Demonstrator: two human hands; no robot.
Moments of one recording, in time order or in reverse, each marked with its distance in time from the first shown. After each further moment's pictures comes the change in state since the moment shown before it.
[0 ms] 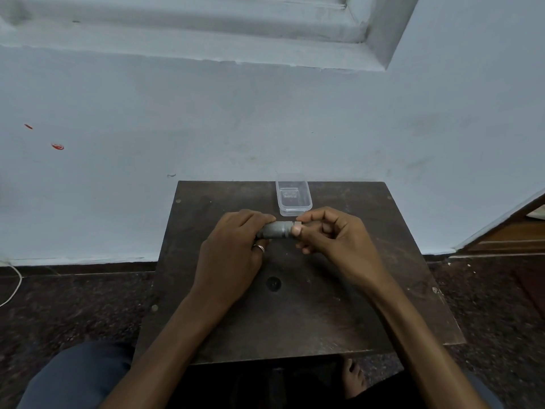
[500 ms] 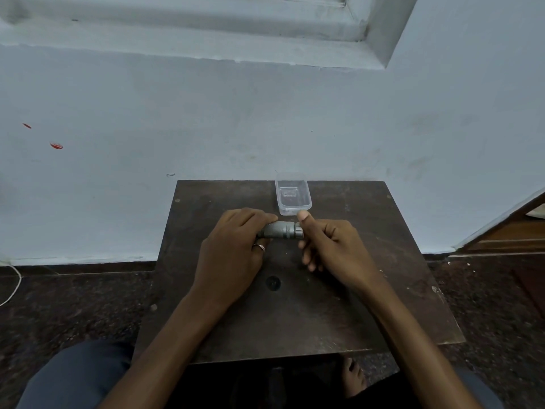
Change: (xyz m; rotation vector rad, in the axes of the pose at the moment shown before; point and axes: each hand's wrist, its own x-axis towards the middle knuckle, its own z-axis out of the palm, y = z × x) left_hand 0.000 0.001 0.000 -0.021 0.032 0.055; right_hand -0.003 -0.004 0.008 -0.242 0.012 0.092
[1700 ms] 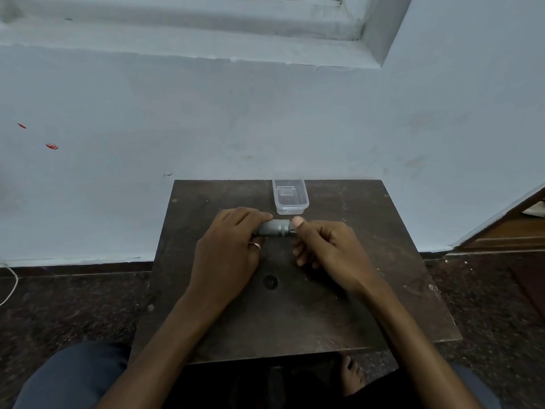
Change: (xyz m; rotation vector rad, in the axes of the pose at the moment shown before) left_hand 0.000 0.001 -0.001 0.042 -0.002 -0.023; right_hand -0.006 -0.001 -0.003 -0.054 -0.021 -0.066
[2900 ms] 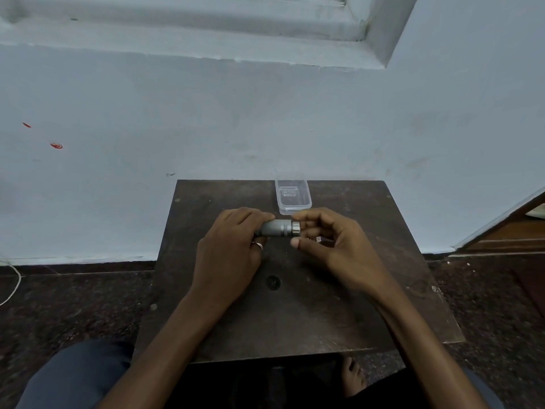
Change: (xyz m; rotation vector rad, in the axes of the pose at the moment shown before) left_hand 0.000 0.002 -0.003 0.001 -0.001 -0.025; right_hand 0.005 0.011 -0.006 0.064 -0.023 -0.120
